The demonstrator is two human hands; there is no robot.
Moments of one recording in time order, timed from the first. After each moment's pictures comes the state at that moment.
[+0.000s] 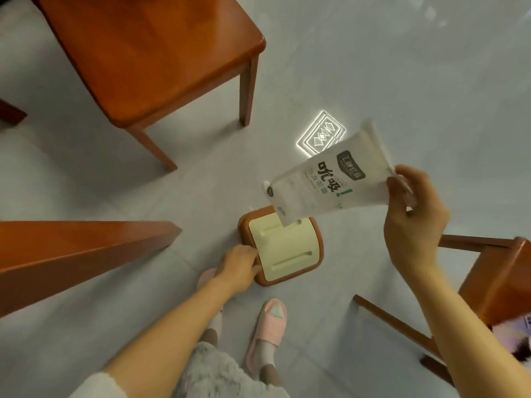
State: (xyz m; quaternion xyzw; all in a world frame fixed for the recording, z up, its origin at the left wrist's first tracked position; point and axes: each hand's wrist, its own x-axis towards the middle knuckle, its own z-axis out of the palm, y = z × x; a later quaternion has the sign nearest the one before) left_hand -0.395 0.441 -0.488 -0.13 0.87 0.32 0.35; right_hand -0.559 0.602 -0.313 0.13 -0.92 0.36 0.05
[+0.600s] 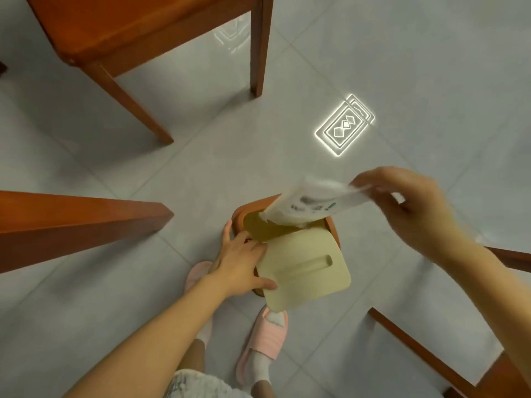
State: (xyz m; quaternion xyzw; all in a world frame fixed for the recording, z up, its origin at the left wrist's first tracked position) left_hand -0.401 0.460 -0.569 -0.05 0.93 0.24 0.27; right_hand -0.608 0.618 -0.422 0.46 -0.81 0.31 -0.16
